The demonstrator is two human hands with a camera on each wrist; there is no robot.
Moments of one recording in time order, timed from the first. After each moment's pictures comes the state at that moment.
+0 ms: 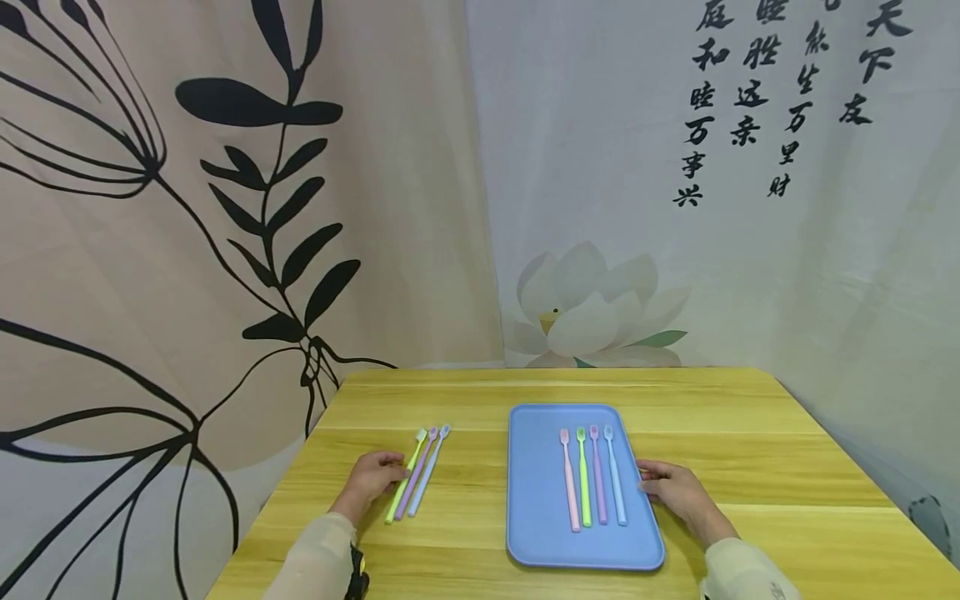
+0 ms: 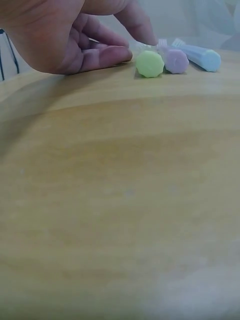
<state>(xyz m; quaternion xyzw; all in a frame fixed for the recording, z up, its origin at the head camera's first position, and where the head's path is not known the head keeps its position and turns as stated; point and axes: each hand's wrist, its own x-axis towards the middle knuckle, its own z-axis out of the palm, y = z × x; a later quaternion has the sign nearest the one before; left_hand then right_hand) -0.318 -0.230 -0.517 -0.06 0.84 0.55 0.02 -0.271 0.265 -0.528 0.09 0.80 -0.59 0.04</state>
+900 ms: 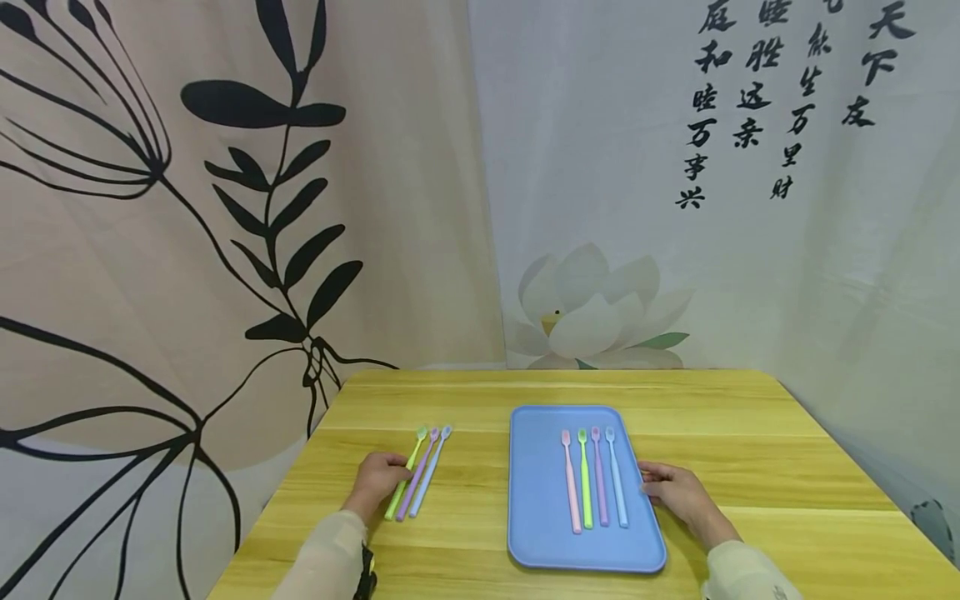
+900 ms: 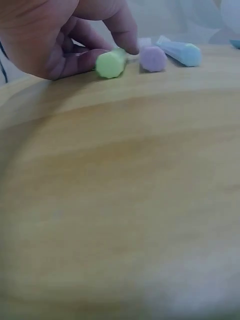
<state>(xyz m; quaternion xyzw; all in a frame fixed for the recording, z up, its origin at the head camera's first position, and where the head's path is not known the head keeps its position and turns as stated) -0.322 -0.222 -0.520 -0.05 0.89 0.45 -0.04 -0.272 0.265 -0.528 0.09 0.81 -0.58 0.03</state>
